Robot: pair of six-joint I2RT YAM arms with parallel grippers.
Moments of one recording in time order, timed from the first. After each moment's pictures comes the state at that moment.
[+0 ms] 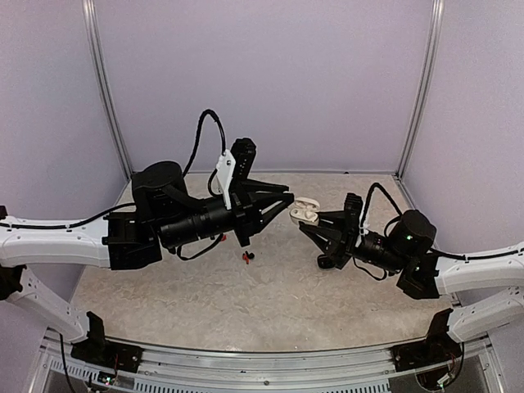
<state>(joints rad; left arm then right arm) -1.17 1.35 1.05 0.38 0.02 -0.02 0.94 1.14 0.46 0.88 -0.25 -0.18</state>
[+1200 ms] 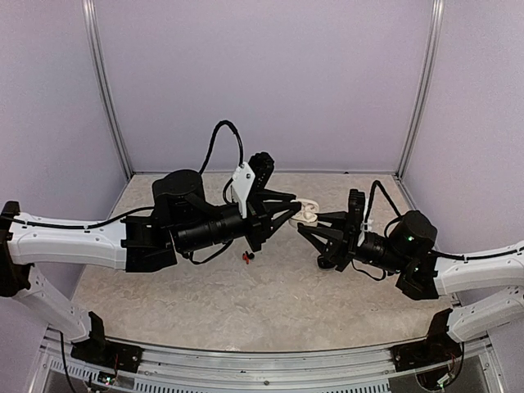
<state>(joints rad) -1.17 1.44 1.05 0.42 -0.02 0.05 0.96 1.15 0.46 0.93 -0.30 -0.03</state>
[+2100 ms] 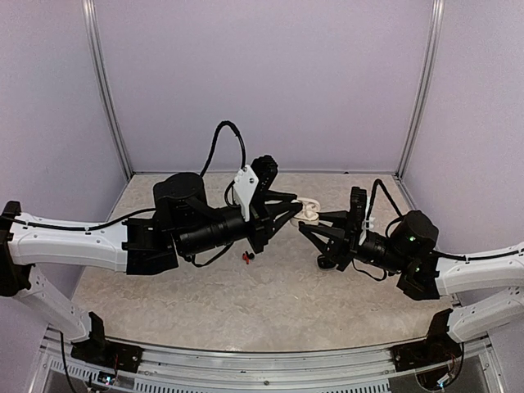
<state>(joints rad) -1.19 1.45 1.05 0.43 -0.06 0.12 0.96 1.13 0.46 0.93 -0.28 0.01</state>
